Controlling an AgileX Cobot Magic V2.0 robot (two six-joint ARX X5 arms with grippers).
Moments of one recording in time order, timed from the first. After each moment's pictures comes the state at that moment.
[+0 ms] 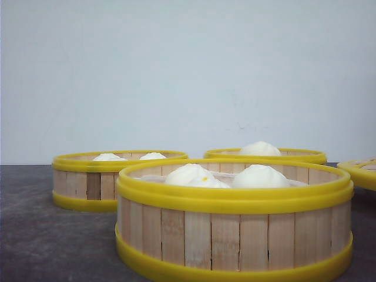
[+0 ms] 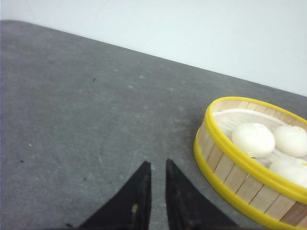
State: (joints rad) left arm -0.06 0.00 0.03 -0.15 -0.07 -0.28; right arm -0.01 0.01 0.02 -0.08 -0.01 0.41
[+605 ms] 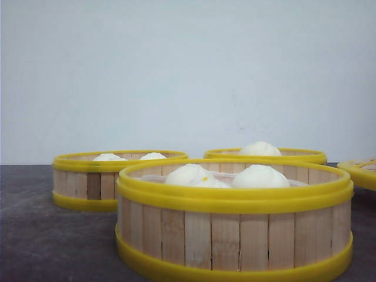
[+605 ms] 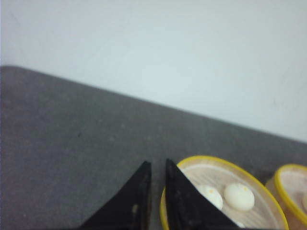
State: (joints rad) left arm -0.06 0.36 0.64 -0.39 -0.04 -0.27; right arm -0.01 0.38 0.66 -0.30 -0.03 0.42
